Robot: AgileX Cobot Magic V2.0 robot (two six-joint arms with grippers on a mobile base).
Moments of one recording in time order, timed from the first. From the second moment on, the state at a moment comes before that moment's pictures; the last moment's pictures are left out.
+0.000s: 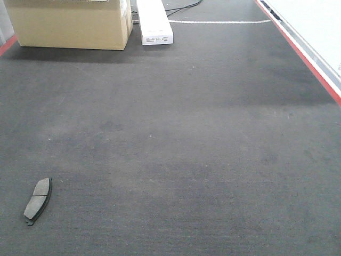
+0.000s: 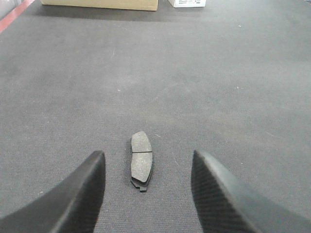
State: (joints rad) left arm -0.06 0.14 -0.40 -0.03 0.70 -0.04; right arm 0.16 0.20 -0.42 0.01 0.61 0.06
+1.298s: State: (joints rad) left arm -0.06 0.14 -0.40 -0.03 0.70 -0.04; right arm 0.16 0.63 -0.52 -0.01 0.56 0.06
